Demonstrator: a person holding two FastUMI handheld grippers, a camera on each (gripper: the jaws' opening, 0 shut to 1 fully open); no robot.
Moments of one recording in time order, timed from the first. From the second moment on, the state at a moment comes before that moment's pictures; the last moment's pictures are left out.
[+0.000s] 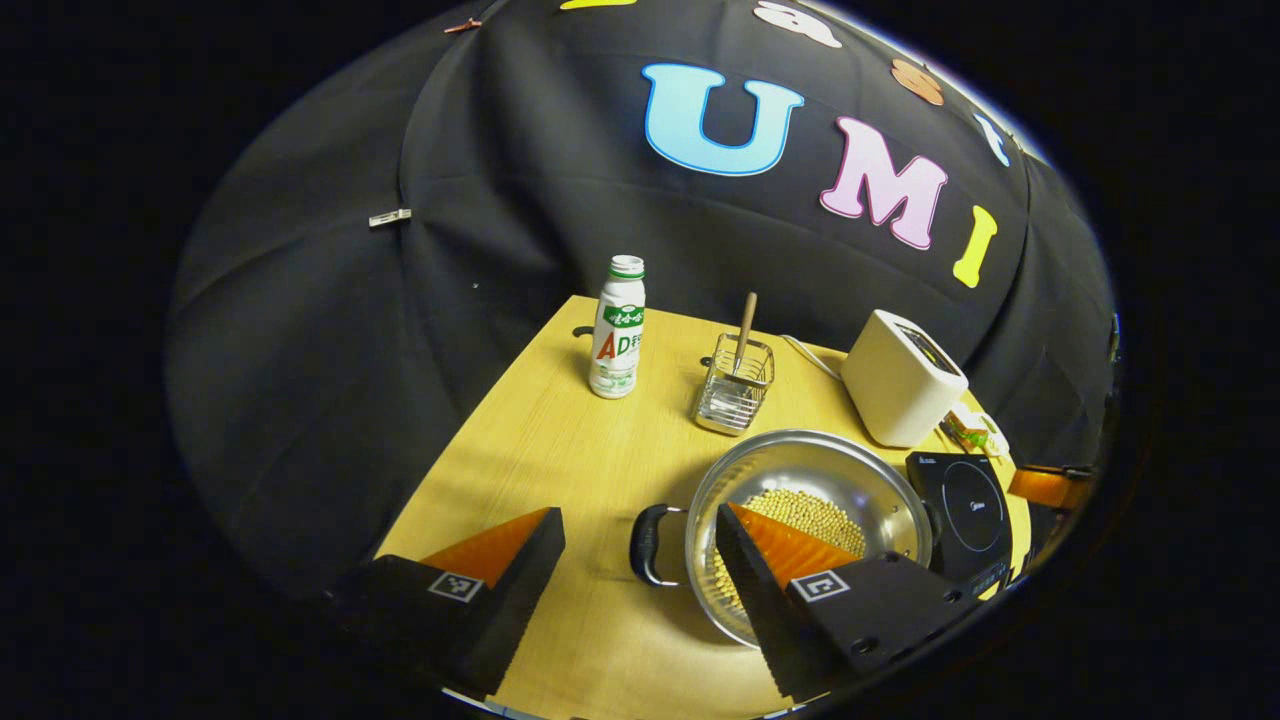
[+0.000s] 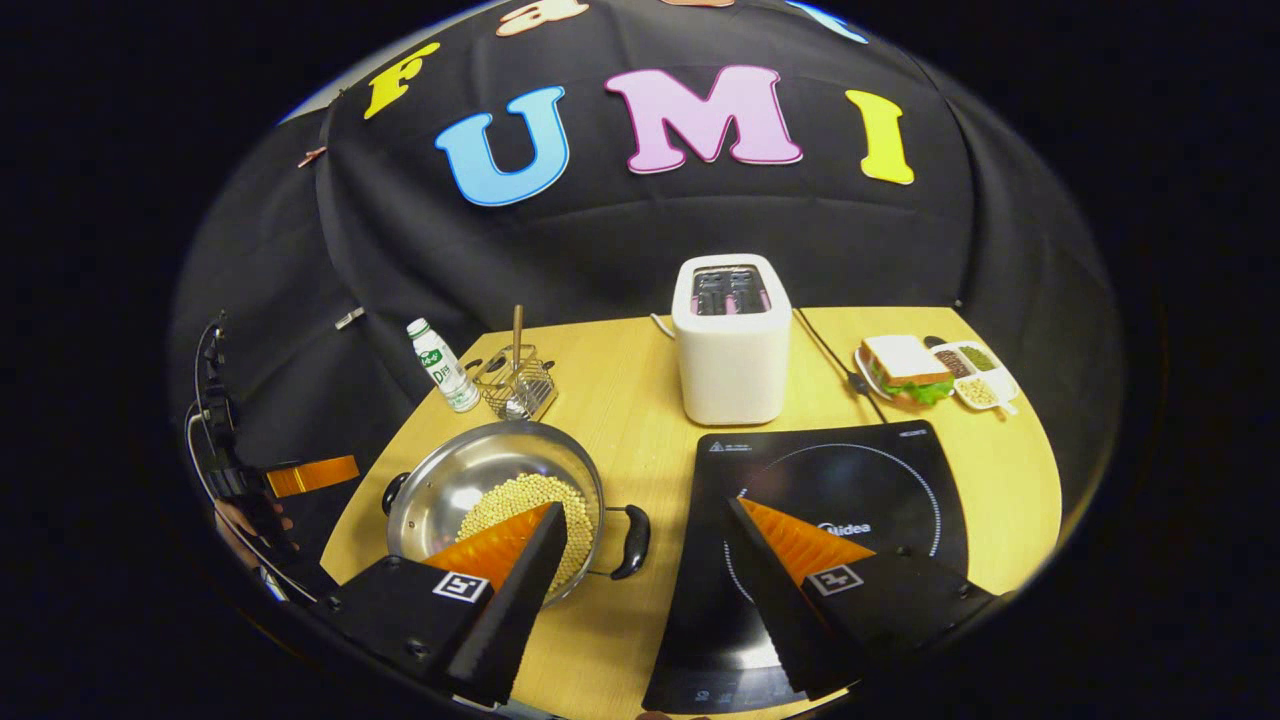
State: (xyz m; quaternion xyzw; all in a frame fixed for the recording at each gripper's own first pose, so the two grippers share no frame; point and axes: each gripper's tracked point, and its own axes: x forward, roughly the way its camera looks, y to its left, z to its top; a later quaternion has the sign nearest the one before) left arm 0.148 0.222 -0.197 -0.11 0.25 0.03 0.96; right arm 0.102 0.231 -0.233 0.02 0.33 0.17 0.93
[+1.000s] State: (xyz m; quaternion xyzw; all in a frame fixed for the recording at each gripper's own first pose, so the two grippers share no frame) left arm 0.203 0.187 -0.289 -0.14 0.30 -0.02 0.94; right arm 0.126 0.280 -0.344 0.06 0.42 0.17 0.89
